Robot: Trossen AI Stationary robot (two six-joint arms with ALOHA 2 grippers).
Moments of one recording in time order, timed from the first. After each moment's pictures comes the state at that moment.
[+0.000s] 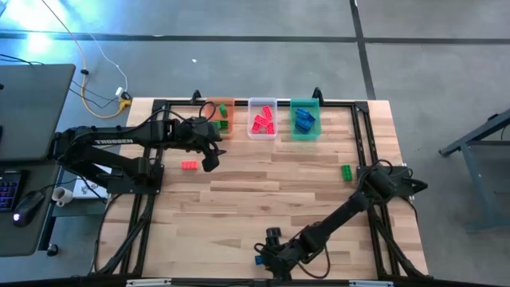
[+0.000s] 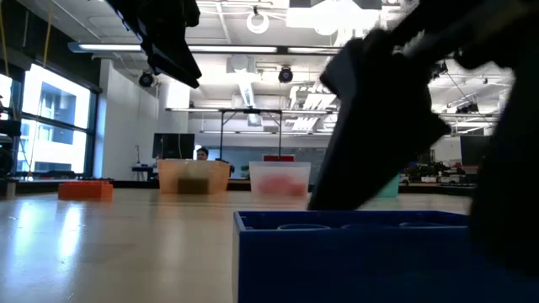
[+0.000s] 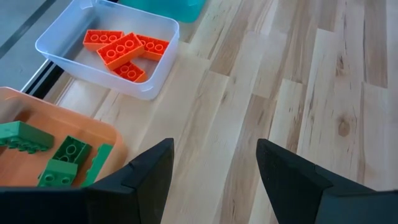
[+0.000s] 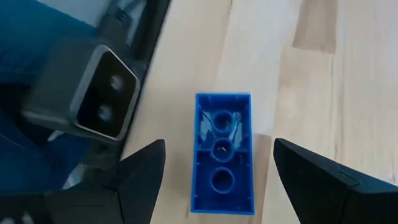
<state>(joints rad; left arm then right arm) 0.29 1.13 0.91 -0.58 -0.12 -0.13 0.67 2.13 1.43 -0.19 0.20 0.40</state>
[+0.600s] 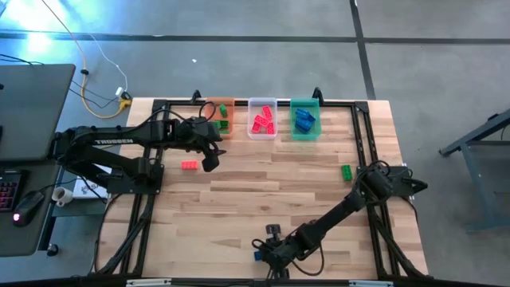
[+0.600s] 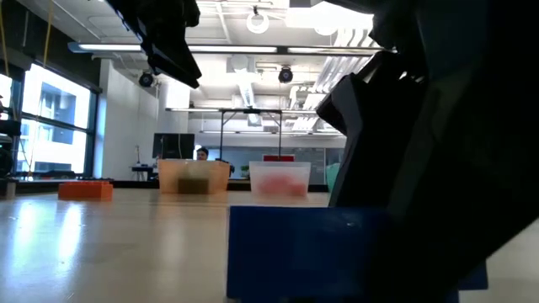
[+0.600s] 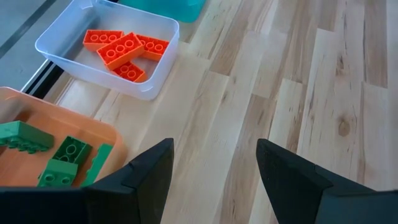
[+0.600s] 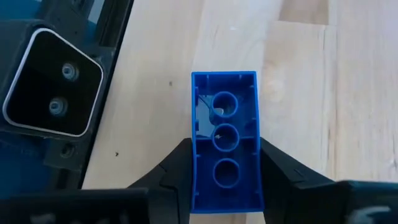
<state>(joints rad) 0.29 1.13 0.91 -0.58 -0.12 -0.13 0.64 2.17 1.43 -0.22 0.15 0.45</state>
